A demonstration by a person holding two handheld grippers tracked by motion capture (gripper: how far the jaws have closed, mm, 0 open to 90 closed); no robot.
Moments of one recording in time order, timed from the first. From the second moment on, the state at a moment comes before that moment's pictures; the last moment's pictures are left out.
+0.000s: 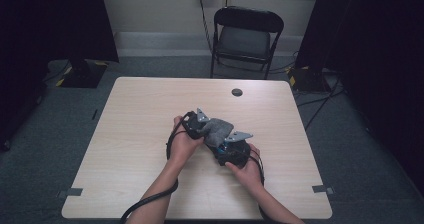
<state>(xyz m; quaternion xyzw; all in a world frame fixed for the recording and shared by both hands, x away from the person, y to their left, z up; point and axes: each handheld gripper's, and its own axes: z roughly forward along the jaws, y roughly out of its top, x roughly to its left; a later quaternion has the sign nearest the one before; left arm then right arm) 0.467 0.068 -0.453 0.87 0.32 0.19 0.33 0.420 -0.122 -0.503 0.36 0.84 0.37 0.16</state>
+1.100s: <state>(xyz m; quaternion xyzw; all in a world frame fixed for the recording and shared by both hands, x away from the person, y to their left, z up) 0.495 0.092 -0.464 0.84 0.38 0.20 0.32 0.419 -0.122 -0.503 0.36 0.84 0.37 0.16</state>
